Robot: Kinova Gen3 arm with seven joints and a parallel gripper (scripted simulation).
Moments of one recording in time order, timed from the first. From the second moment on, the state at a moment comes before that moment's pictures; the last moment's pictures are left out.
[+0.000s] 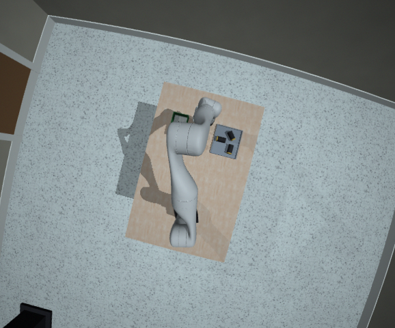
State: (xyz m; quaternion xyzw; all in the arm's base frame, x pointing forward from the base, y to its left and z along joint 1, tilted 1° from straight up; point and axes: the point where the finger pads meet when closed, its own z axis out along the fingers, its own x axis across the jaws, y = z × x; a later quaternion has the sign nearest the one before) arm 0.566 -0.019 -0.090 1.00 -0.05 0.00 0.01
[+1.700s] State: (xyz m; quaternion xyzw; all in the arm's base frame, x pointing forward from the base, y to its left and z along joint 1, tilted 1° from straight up) arm 0.566 -0.020 -0.100 1.00 -0.05 0.01 0.01
